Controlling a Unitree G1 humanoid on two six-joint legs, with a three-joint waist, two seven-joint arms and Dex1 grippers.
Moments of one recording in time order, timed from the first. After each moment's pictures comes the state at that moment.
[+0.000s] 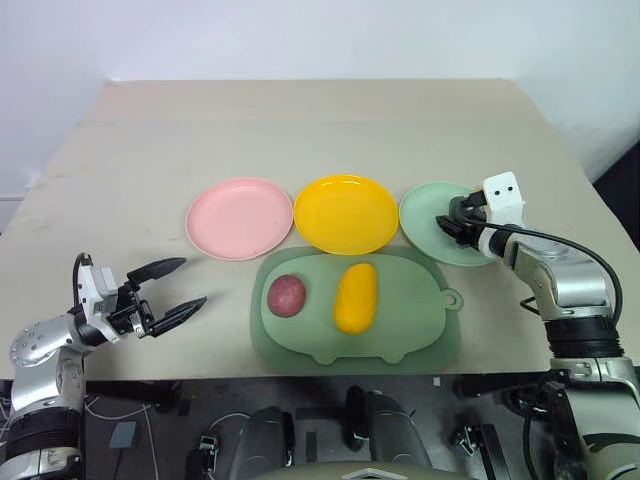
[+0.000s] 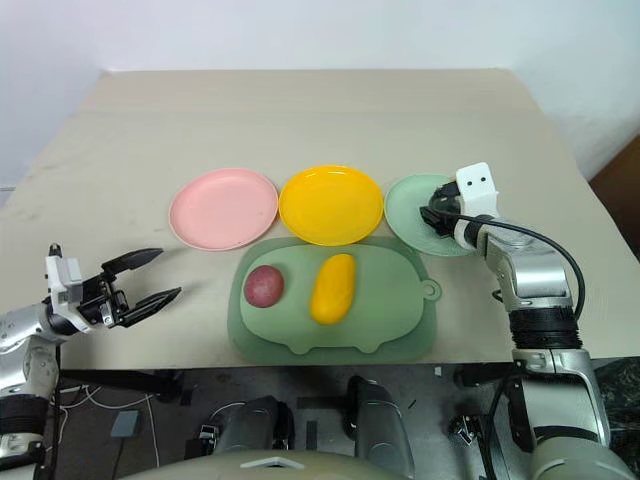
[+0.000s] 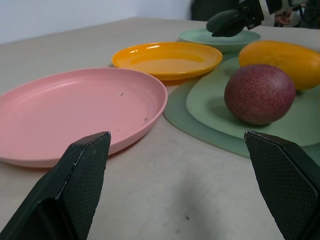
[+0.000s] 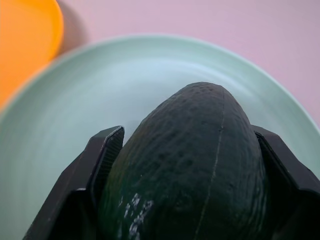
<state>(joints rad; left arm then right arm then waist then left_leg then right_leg) -0.09 0.64 0.35 0.35 -0.56 -0.22 -1.39 -0.53 -0.64 -0.06 0.19 0.26 0.65 0.41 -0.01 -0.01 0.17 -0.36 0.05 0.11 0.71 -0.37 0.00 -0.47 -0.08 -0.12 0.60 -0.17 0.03</state>
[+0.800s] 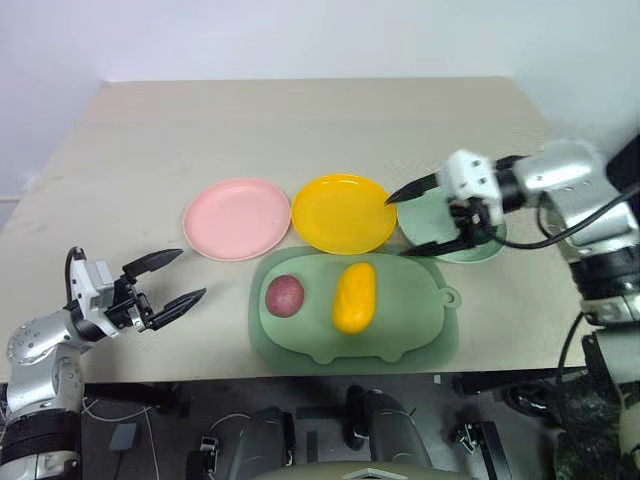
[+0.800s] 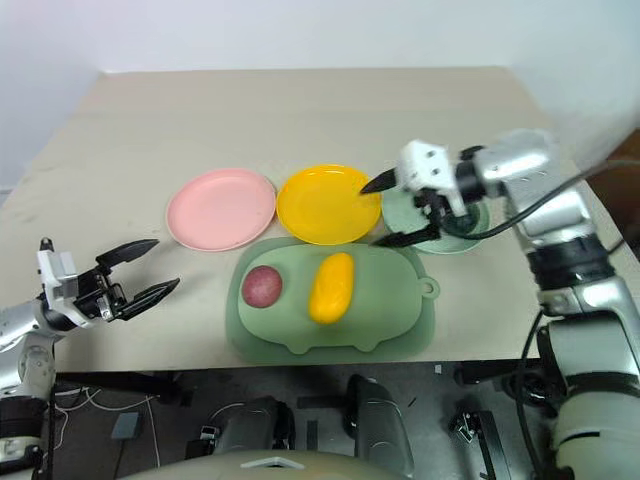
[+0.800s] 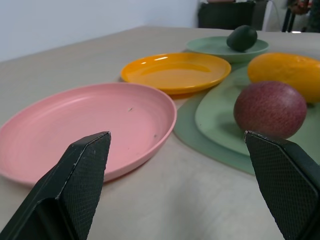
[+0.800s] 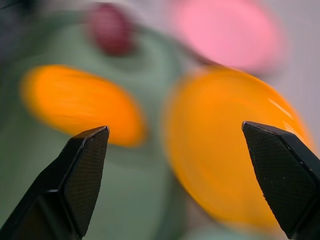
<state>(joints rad) -0.06 0.64 0.36 0.25 -0.58 -0.20 -1.34 -0.98 -0.82 0.43 0.24 0.29 0.00 1.59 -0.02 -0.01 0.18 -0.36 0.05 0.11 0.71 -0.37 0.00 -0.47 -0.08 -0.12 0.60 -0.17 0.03</state>
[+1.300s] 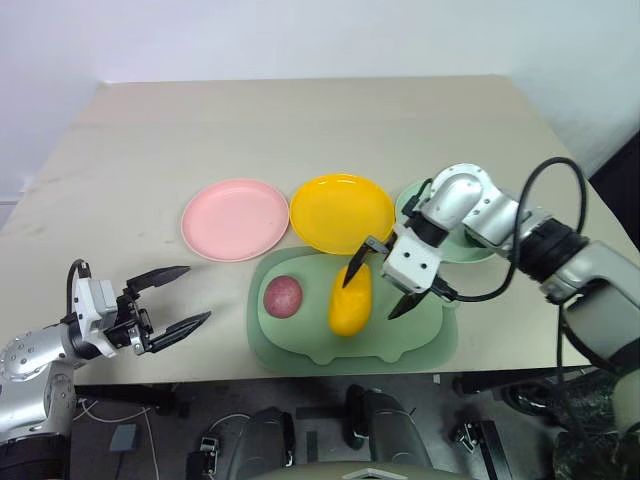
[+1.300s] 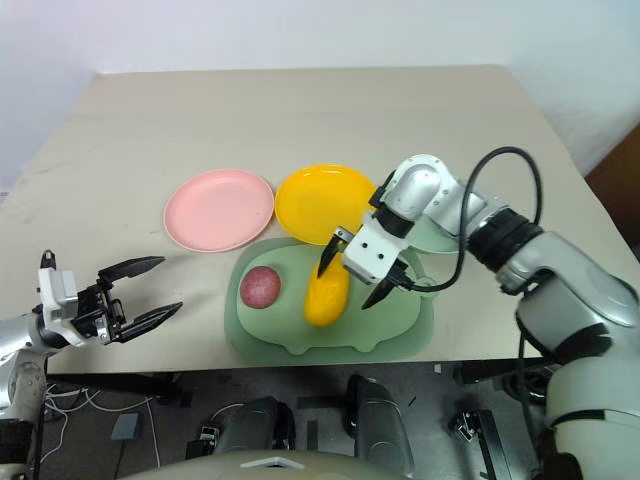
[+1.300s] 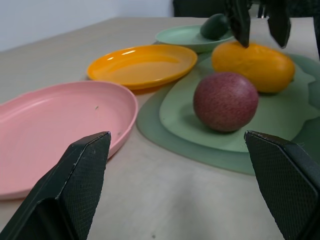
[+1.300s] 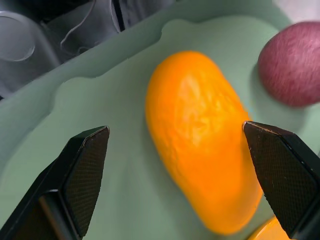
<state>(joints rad) 0.08 0.65 0.36 0.10 -0.58 -0.20 -1.35 -1.16 -0.71 0.95 0.47 0.33 -0.57 1.60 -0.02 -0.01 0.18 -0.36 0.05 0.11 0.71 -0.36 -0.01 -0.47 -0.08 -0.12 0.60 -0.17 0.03</state>
